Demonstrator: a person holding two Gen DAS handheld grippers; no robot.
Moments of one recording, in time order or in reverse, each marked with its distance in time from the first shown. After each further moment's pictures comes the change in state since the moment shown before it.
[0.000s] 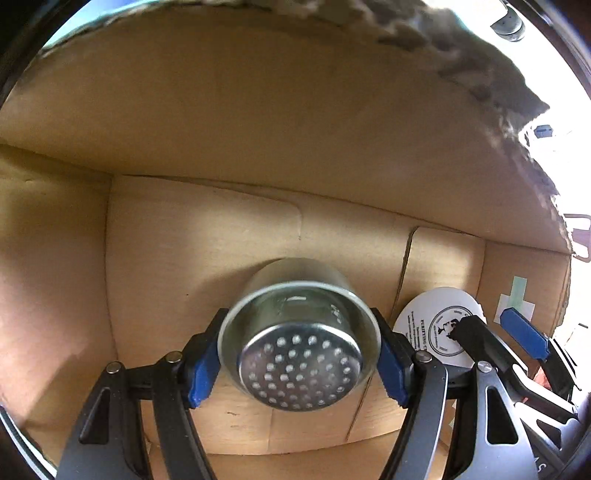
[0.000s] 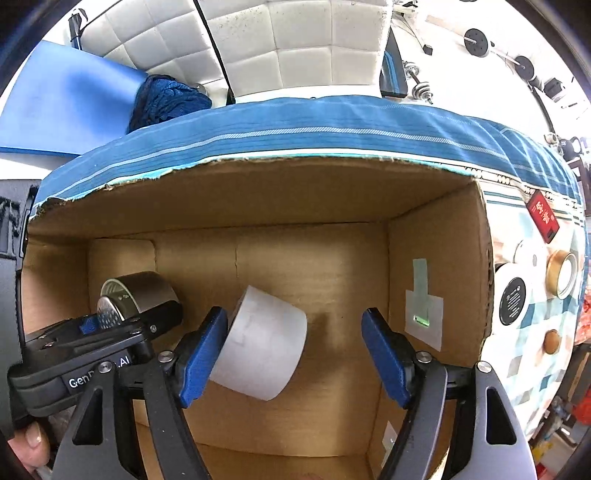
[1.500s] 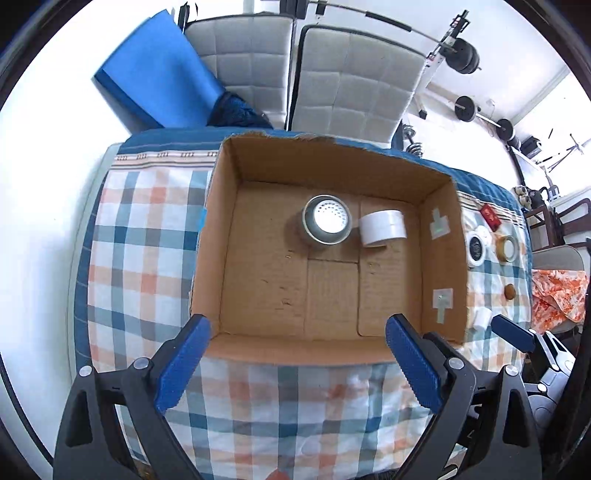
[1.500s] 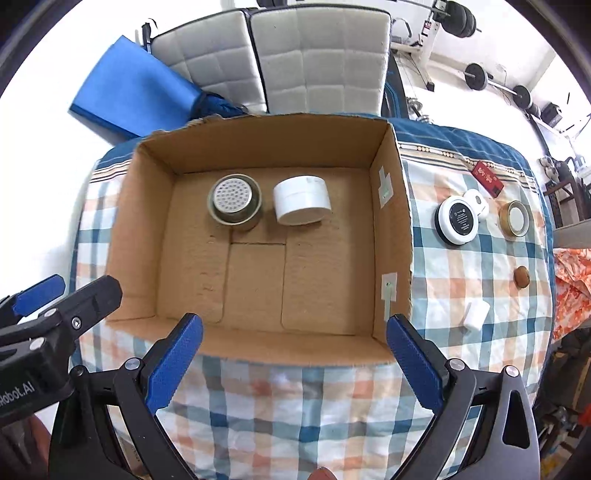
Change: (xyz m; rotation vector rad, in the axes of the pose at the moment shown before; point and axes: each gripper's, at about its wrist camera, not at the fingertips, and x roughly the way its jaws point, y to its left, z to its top) left arm -0.160 -0.023 -0.225 0.087 -0.389 0.129; right arm -0.136 0.022 -0.172 -0.076 -0.179 0.057
